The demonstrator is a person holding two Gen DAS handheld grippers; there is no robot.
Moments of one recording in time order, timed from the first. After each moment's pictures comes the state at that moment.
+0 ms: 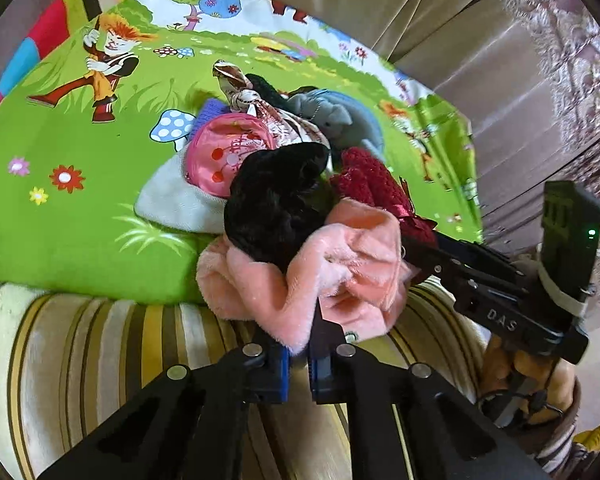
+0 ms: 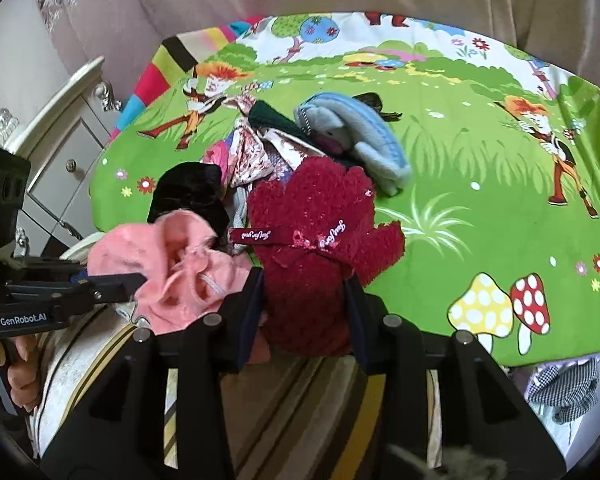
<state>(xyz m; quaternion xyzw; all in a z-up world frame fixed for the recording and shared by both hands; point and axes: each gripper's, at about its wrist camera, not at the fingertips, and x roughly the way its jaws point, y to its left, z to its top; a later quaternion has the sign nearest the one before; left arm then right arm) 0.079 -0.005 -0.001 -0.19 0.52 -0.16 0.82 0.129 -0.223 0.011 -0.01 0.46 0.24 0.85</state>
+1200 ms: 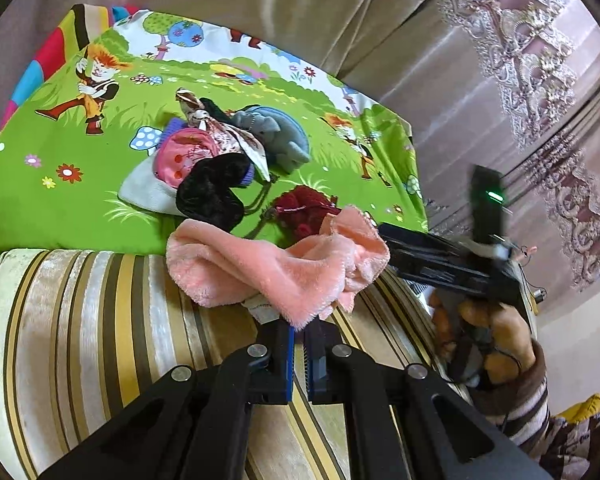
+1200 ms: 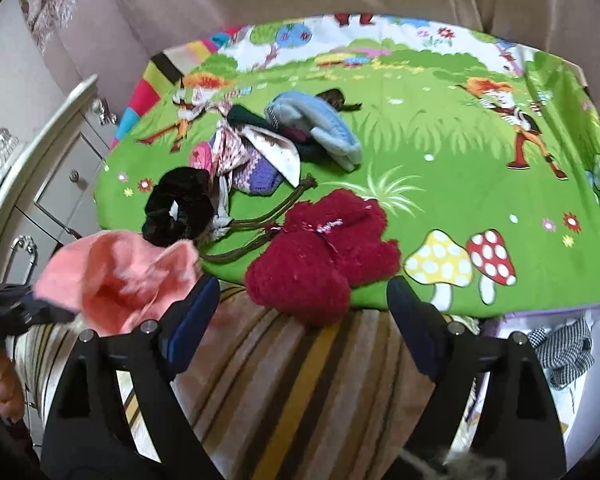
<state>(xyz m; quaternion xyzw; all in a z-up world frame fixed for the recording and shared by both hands) 0.010 -0.017 0.045 -0.19 0.47 -0.22 0.83 0.110 -0.259 0.017 0.00 0.48 0.22 0.85</state>
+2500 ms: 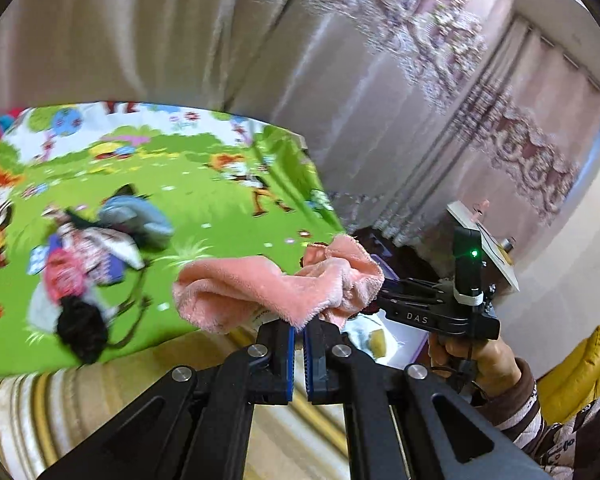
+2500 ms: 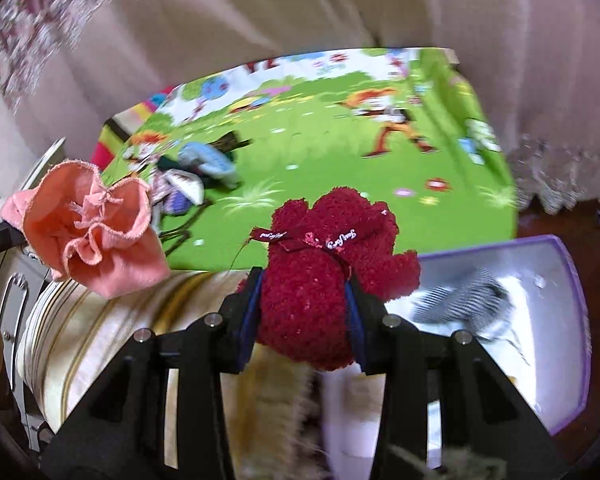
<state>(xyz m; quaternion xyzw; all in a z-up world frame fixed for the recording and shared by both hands) 0.027 -0.138 0.127 -0.10 0.39 -0.35 0.85 0.040 -0.416 0.057 0.07 0.42 0.11 0.90</state>
